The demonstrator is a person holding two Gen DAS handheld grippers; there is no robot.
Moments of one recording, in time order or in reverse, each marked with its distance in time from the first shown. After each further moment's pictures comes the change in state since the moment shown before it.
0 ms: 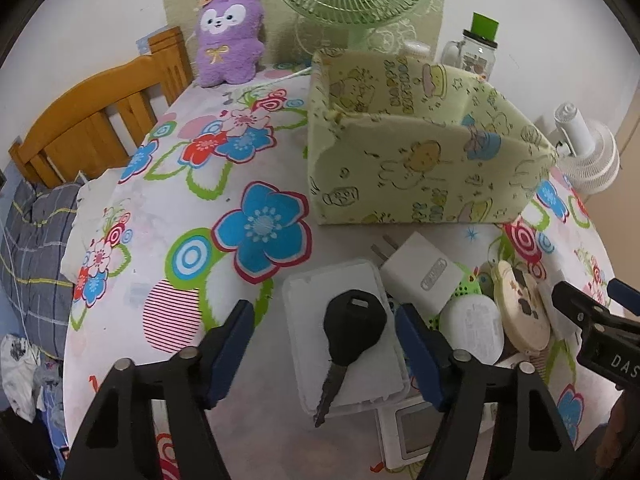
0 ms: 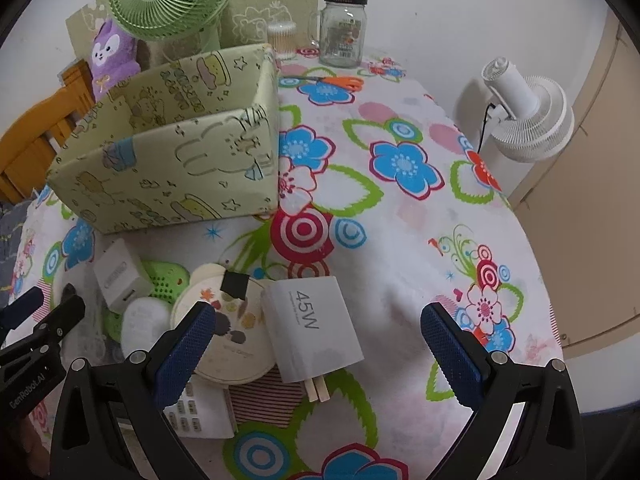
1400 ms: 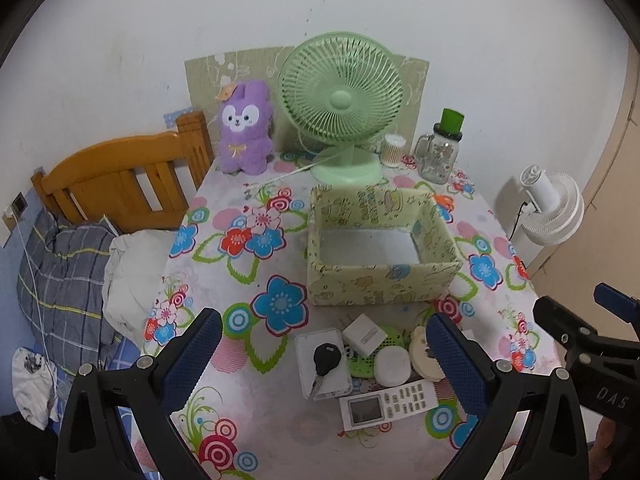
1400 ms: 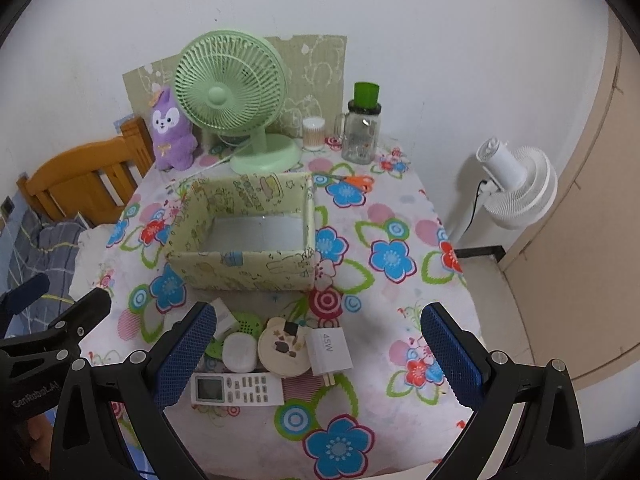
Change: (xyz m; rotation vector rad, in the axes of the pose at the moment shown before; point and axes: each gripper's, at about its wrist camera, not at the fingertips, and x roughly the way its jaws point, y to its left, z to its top) left arm -0.152 -0.002 0.048 -0.011 -0.155 -0.002; right arm -0.160 0.004 0.043 -0.055 -0.157 0.069
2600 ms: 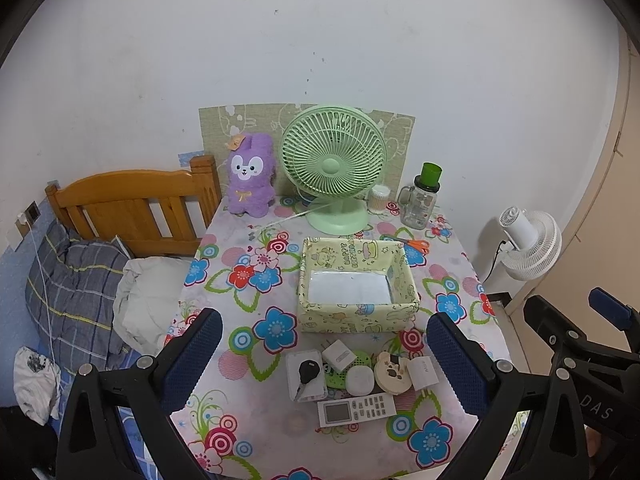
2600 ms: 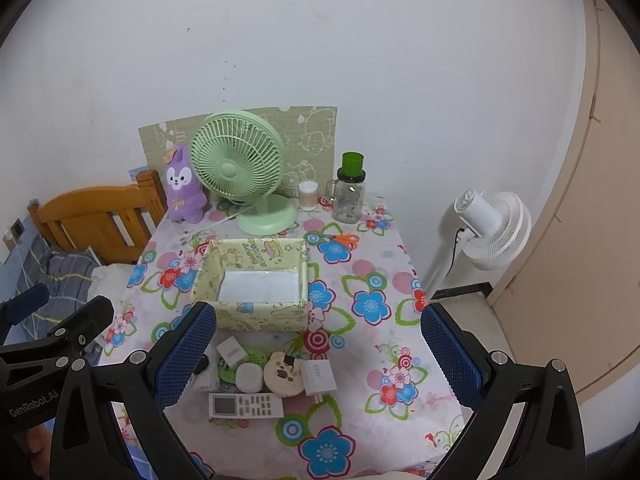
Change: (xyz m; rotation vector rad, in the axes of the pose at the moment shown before) left arm -0.098 -0.015 0.033 -0.084 -0.093 -0.052; right arm -0.103 -0.007 0.028 -0.012 -0.161 -0.010
